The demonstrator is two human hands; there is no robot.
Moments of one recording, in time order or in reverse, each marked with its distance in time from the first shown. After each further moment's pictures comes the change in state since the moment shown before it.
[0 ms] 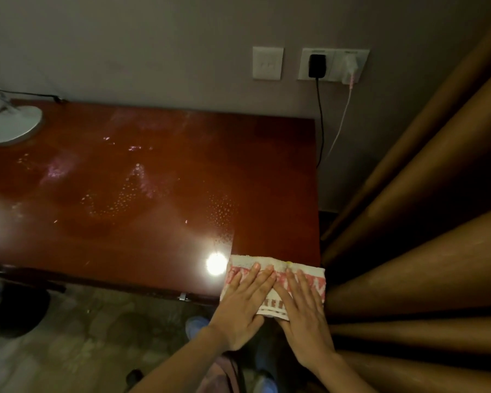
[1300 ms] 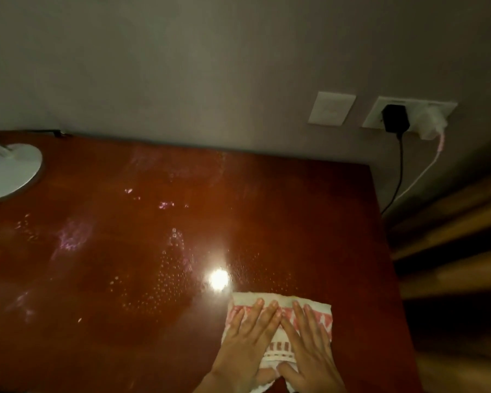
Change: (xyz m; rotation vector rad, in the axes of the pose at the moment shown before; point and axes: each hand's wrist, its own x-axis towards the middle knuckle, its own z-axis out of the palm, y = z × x) left_hand 0.025 -0.184 -0.095 0.141 -0.256 -0.034; right_hand 0.170 -0.128 -0.015 0.053 -0.457 0.059
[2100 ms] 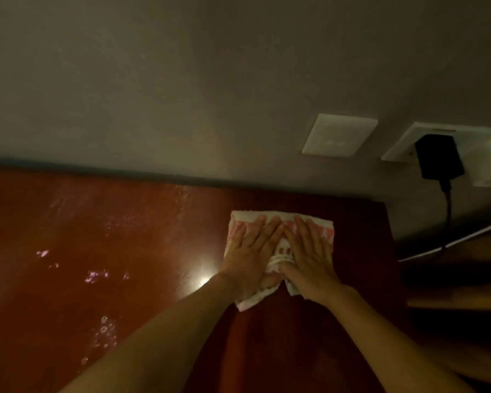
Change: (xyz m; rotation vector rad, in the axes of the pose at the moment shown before) left_hand 0.282 -0.106 -0.144 0.046 0.154 -0.006; right_hand 0.252 0.088 -0.200 0.107 0.095 0.070
